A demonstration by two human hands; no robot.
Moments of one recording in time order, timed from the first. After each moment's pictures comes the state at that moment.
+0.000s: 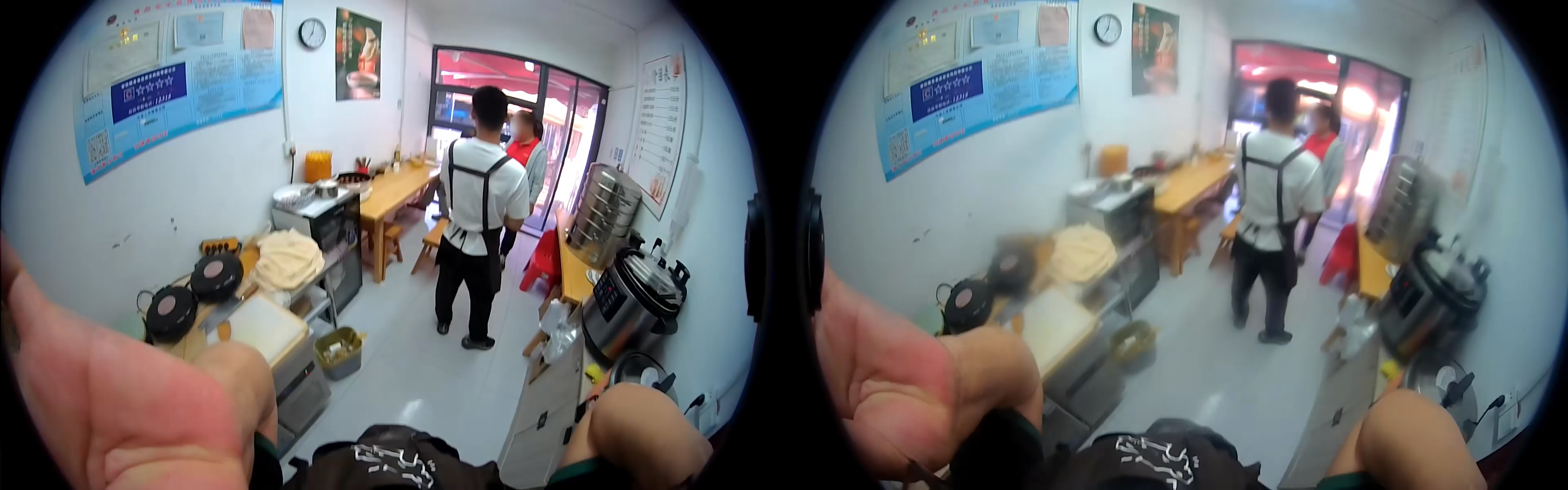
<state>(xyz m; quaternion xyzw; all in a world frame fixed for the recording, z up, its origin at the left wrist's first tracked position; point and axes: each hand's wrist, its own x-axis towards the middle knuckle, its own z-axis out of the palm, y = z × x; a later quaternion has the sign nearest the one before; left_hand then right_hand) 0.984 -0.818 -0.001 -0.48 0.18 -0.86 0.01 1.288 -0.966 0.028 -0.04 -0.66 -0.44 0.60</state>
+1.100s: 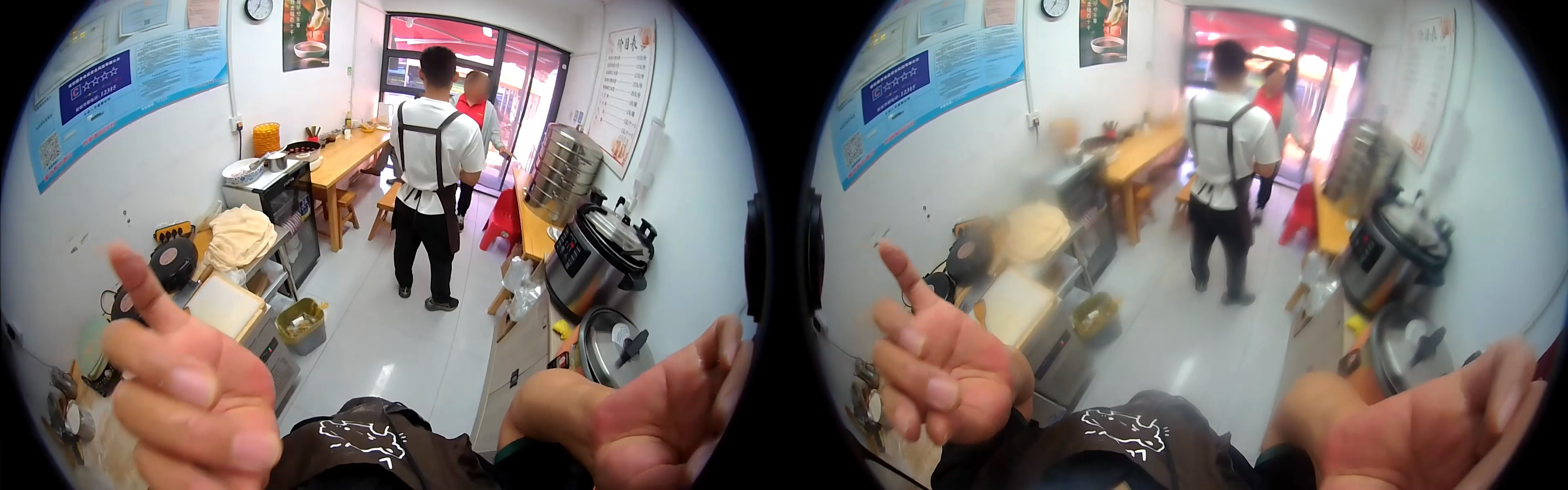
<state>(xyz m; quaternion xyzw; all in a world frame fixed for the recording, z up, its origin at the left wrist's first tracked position) 1.028 -0.826 -0.031 -0.65 0.06 -0.75 0.07 1.284 -0.993 0.038 -0.15 -0.77 -0.19 0.59</state>
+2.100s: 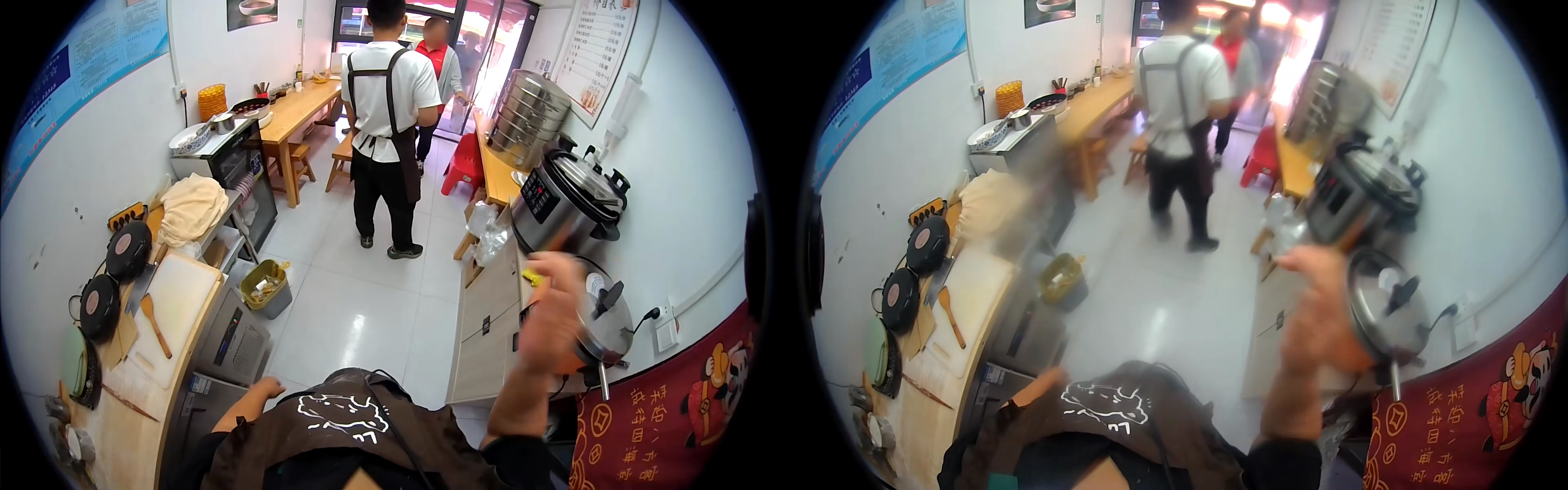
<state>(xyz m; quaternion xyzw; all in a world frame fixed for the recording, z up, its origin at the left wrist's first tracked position) 0.895 -0.687 -0.742 -0.76 -0.49 0.29 -0.31 1.378 -0.937 -0.129 -0.48 -0.61 -0.21 0.59</state>
